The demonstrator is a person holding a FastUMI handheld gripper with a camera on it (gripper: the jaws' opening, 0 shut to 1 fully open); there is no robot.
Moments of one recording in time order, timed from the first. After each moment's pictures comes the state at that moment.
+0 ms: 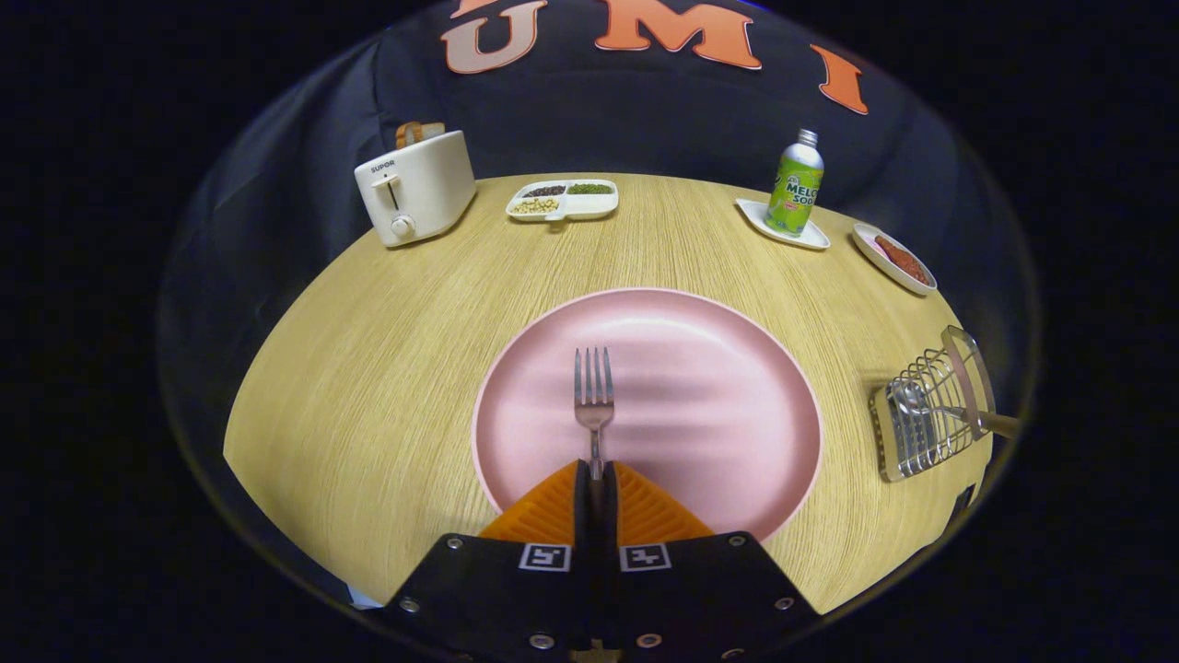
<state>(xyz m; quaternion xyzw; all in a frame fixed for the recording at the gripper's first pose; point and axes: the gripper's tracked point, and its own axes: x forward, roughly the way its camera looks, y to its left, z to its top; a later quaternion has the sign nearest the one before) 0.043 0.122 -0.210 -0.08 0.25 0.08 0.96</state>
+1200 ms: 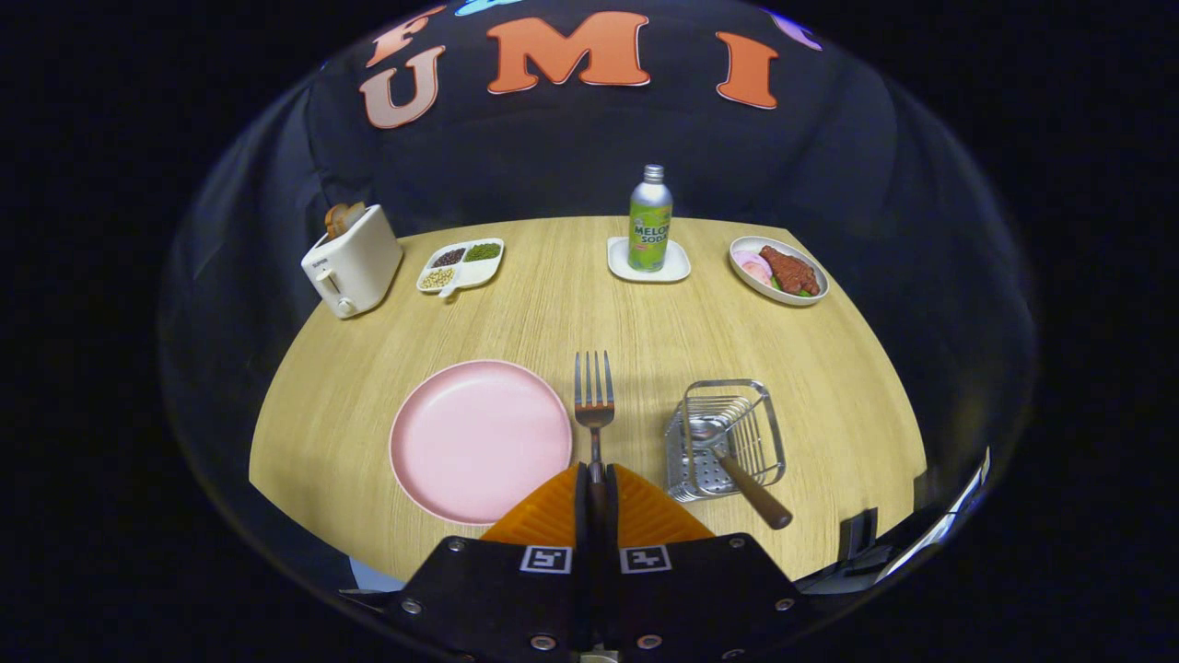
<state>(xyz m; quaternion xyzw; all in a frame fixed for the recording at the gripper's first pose) -0.005 -0.048 -0.092 -0.05 0.25 0.01 0.97</state>
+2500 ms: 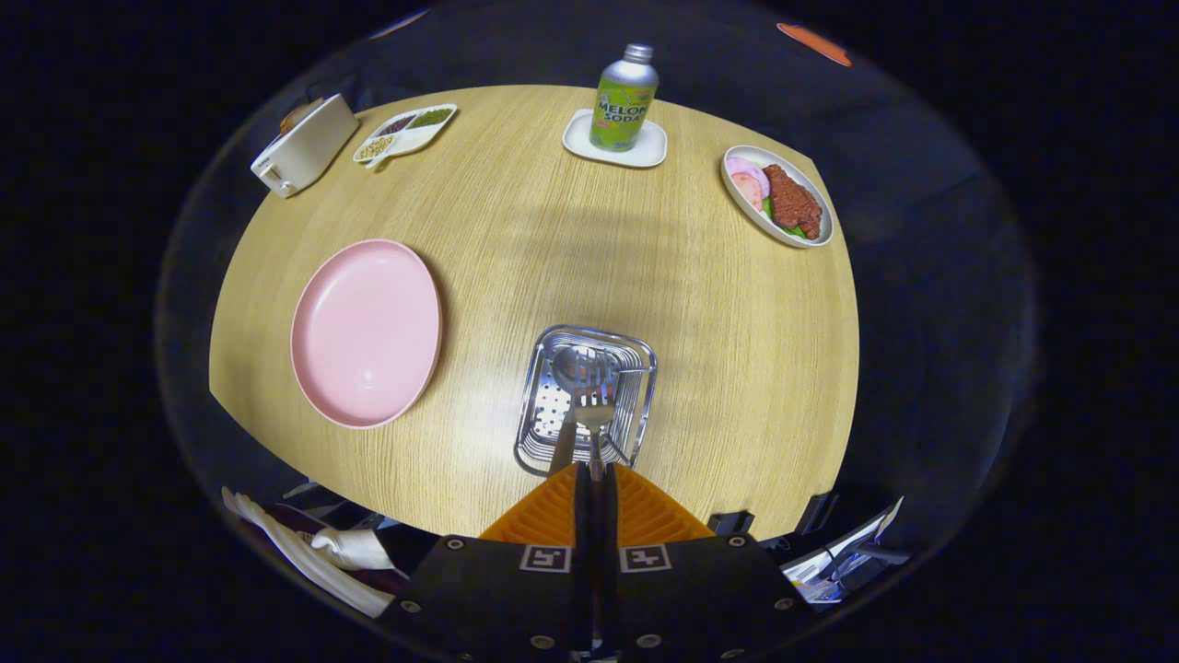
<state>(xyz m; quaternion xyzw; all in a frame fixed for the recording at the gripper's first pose) 0.011 -0.141 -0.105 -0.17 0.50 0.01 0.85</state>
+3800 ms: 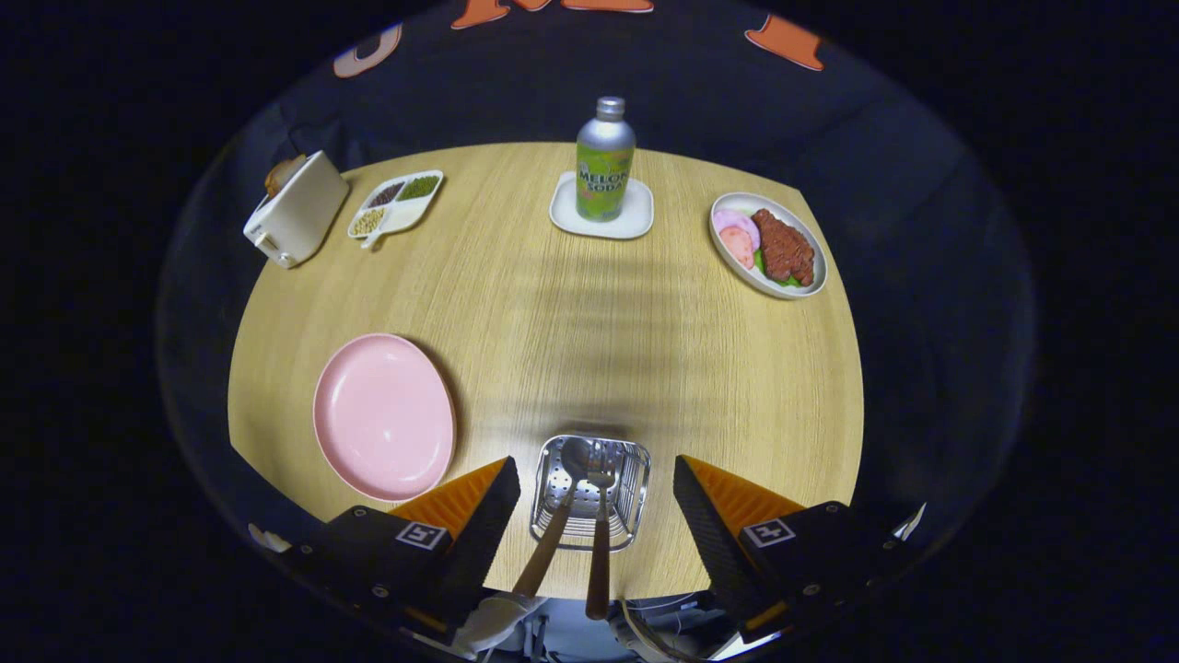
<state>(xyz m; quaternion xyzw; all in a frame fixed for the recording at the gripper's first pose) 0.061 -0.116 -0.039 -0.09 0.37 0.02 0.92</state>
